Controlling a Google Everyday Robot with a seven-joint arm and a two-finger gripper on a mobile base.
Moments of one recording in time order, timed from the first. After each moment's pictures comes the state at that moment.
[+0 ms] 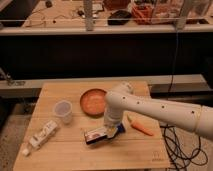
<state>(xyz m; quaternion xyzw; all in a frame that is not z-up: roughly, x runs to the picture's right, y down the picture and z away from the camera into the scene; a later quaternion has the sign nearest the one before) 0.039 0.215 0.750 -0.39 -0.15 -0.08 0.90</state>
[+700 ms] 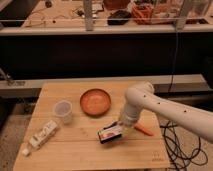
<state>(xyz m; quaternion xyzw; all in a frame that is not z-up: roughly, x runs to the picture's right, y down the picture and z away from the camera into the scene) 0.115 0.214 0.742 -0.39 -0.16 -0.09 0.90</state>
